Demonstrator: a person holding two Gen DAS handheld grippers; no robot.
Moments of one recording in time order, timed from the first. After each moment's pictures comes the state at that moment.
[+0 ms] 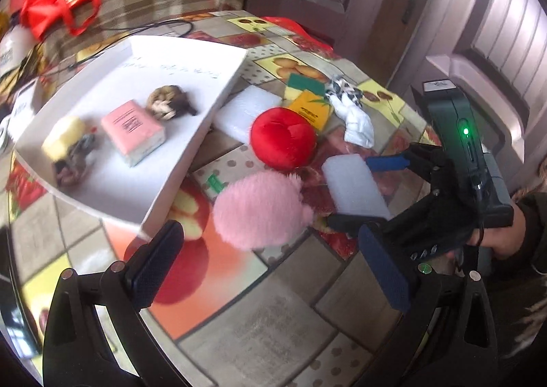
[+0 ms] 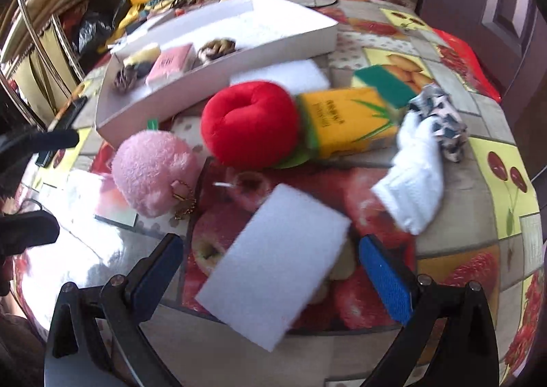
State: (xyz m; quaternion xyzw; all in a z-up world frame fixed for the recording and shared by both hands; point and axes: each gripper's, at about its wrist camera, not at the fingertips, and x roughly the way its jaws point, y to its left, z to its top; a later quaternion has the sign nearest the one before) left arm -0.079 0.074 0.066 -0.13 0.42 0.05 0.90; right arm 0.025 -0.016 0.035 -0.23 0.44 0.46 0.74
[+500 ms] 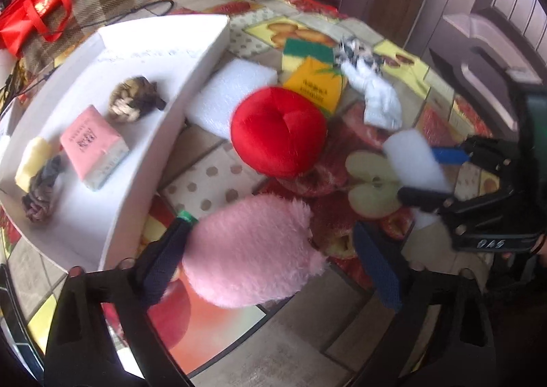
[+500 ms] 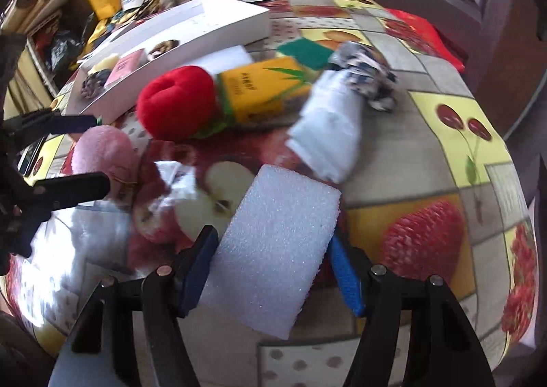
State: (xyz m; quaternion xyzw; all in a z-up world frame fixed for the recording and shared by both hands) left arm -0.019 0.065 0.030 -0.08 0.49 0.06 0.87; right arm 0.051 -0.072 0.030 -0.19 0.45 0.41 0.77
